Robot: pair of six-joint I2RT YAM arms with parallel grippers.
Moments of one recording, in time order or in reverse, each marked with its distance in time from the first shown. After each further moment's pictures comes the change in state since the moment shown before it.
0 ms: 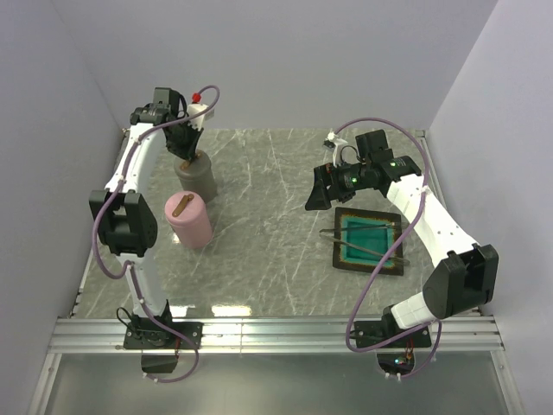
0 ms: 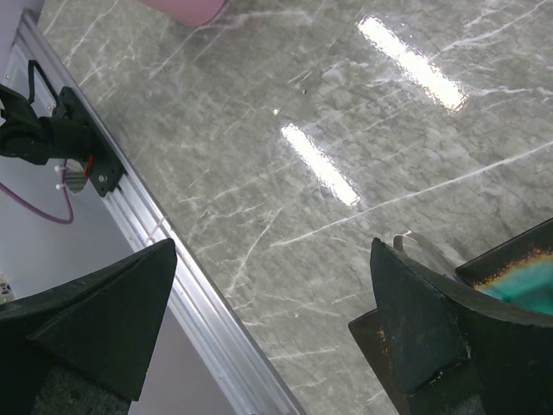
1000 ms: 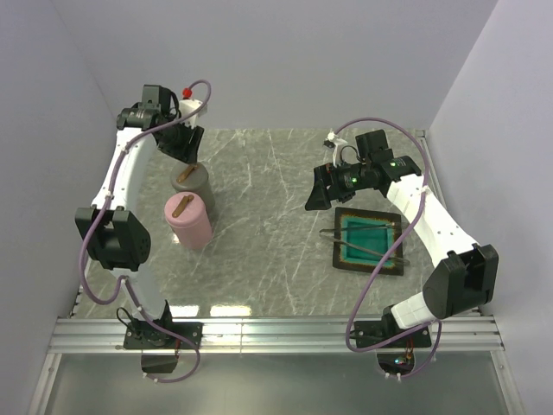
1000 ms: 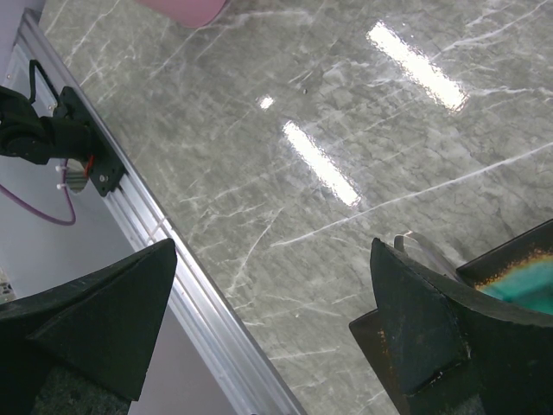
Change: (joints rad) left arm 0.001 -0.171 -0.093 -0.041 0.007 -0.060; right arm 0.000 0.000 0.000 0.000 -0.003 0.000
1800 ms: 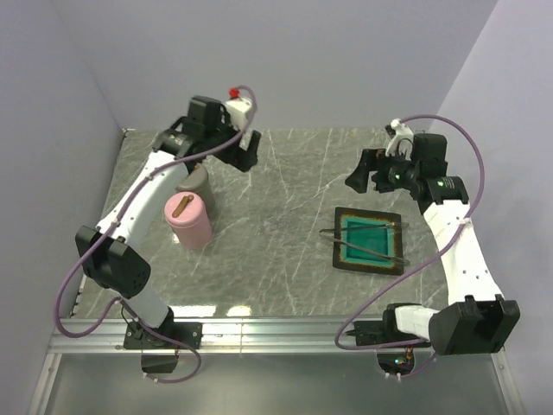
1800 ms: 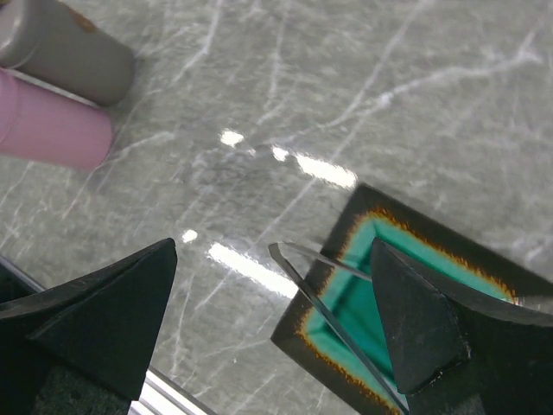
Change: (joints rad) left arm -0.309 -0.191 -0.170 0.349 0.003 -0.240; right arm -0.260 -0.239 -0.084 0.136 0.182 0.101
